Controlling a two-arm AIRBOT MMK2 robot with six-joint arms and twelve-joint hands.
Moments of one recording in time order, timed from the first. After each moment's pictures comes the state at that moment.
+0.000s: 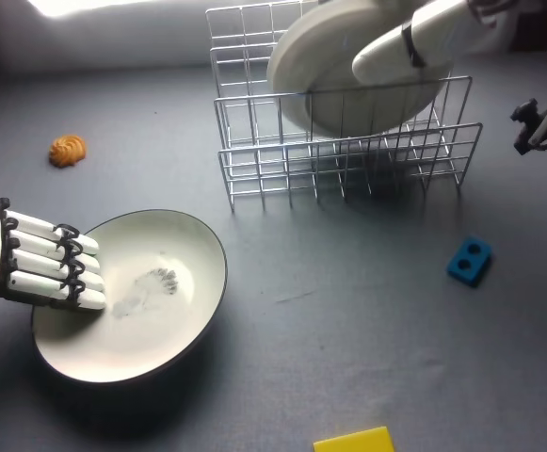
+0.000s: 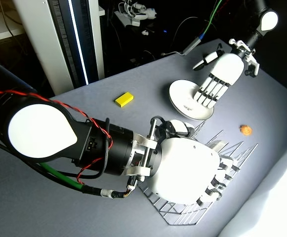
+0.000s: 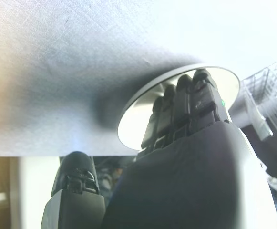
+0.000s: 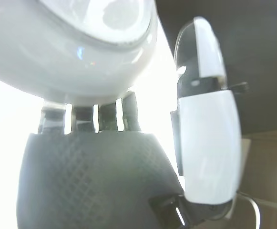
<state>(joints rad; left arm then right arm) 0.85 -1.03 1.73 1.64 -1.12 -0.18 -0.34 -1.25 1.56 -1.13 0.29 0.85</state>
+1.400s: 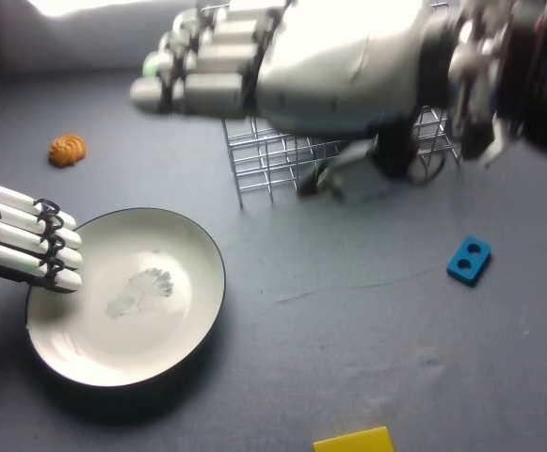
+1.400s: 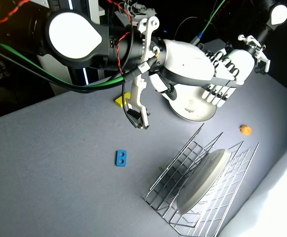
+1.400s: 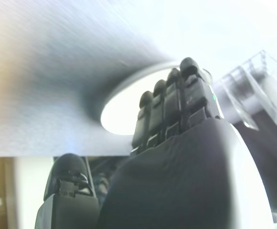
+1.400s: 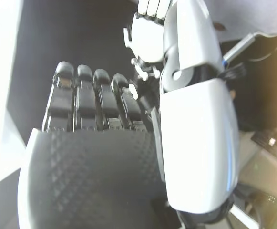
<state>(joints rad) 0.77 -1.02 1.78 1.68 -1.15 -0.20 -0.31 -1.17 1.05 -0.91 0.28 -0.36</state>
